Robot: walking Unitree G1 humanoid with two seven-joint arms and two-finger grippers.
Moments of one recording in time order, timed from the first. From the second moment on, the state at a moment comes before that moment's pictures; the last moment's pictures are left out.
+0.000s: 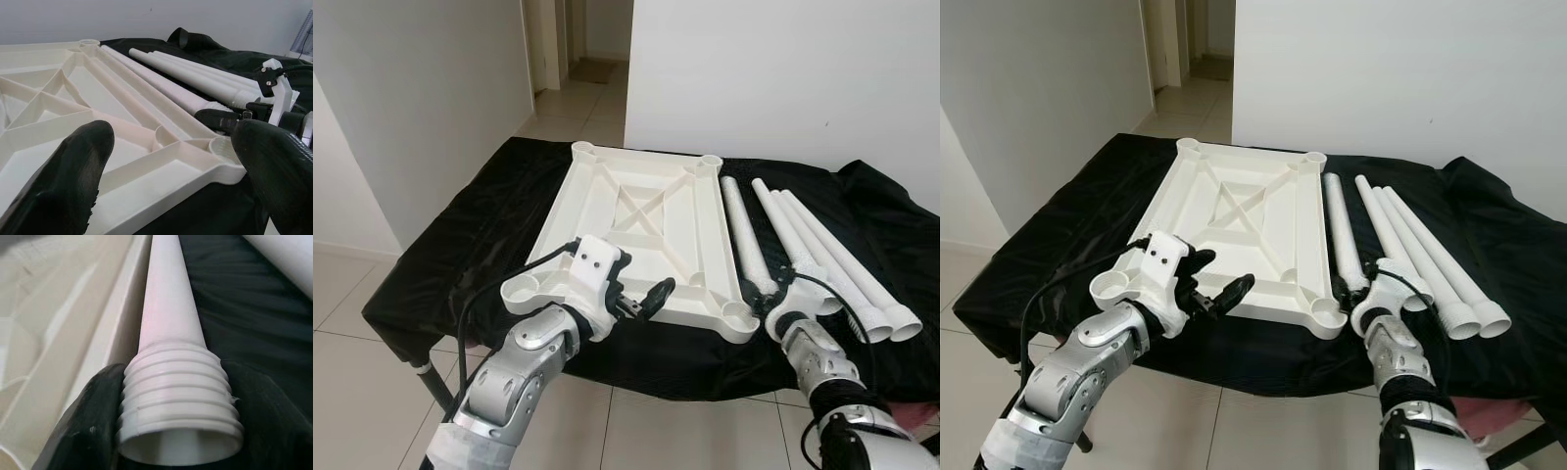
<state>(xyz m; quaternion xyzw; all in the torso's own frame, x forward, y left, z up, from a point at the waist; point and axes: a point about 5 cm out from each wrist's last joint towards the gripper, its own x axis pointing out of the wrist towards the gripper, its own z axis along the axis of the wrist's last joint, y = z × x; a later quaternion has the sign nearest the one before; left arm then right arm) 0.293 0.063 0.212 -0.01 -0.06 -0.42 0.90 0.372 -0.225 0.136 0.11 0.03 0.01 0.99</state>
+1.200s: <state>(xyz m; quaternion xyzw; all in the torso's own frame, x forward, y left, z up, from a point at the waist) 0.335 0.072 0.237 -0.18 0.02 -0.44 0.88 0.328 -0.140 0.175 0.04 -0.22 0.20 0.95</state>
